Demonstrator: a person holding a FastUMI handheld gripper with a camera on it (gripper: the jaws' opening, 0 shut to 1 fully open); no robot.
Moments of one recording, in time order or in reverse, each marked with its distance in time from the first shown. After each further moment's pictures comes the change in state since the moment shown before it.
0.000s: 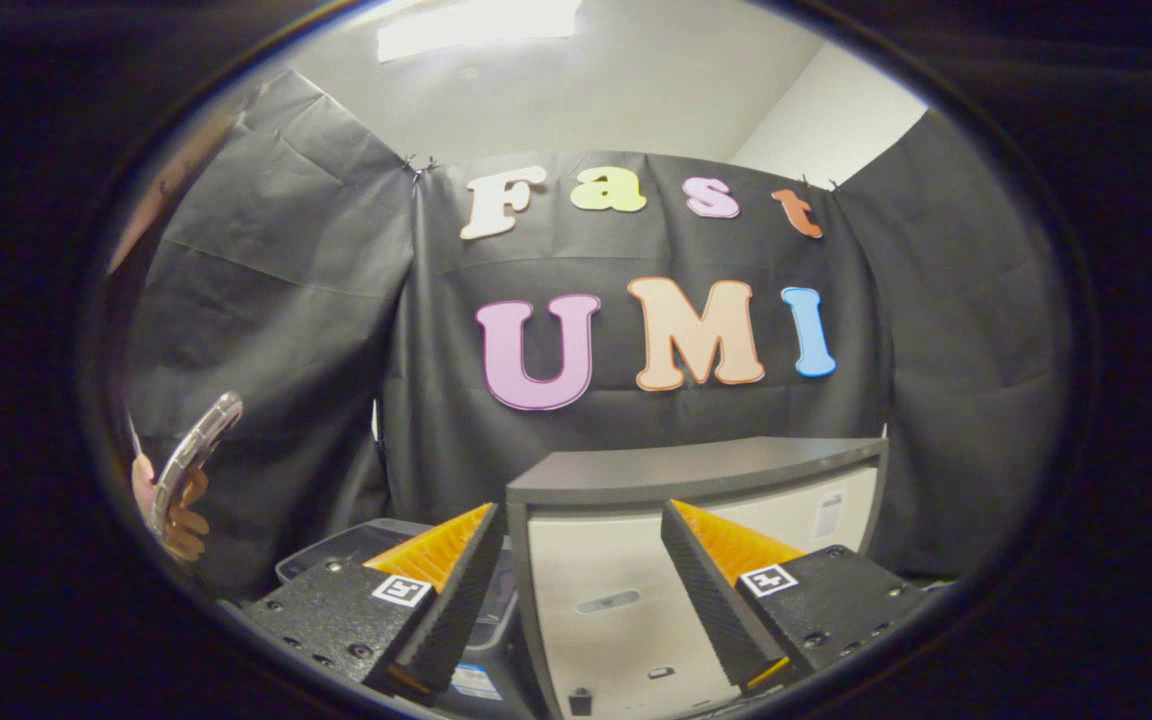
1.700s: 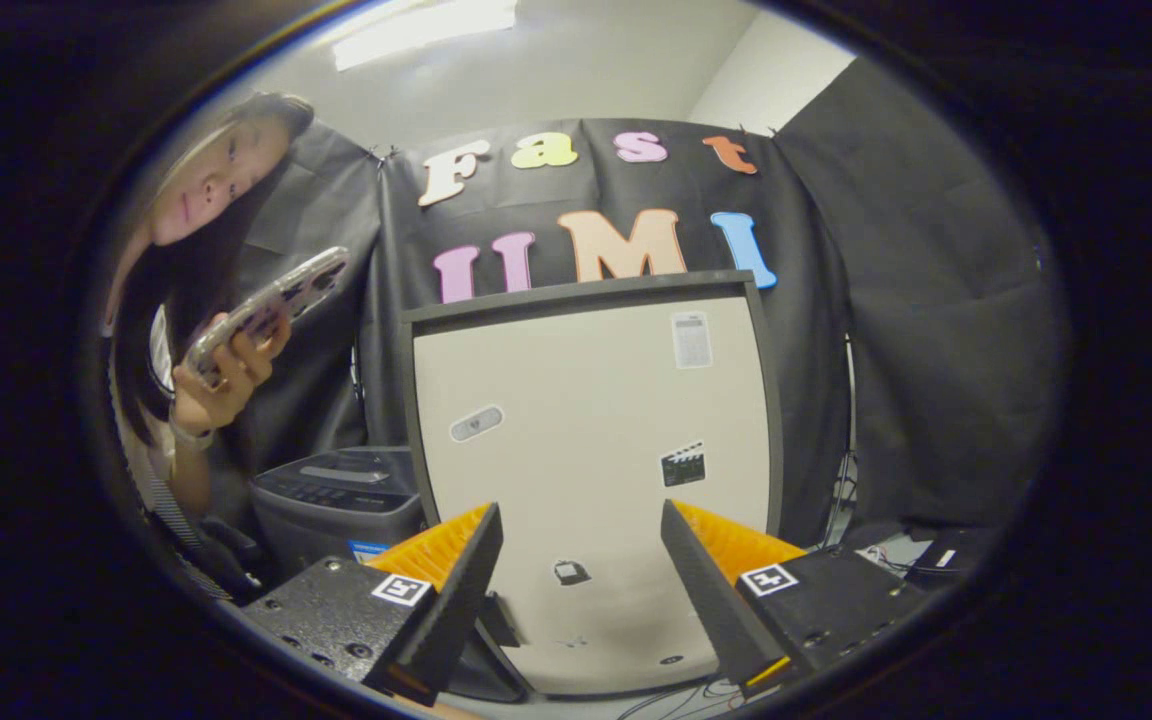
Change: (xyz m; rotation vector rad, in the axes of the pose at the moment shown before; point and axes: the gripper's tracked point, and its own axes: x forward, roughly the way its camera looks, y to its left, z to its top) arm -0.081 -0.095 -0.155 0.103 0.095 0.000
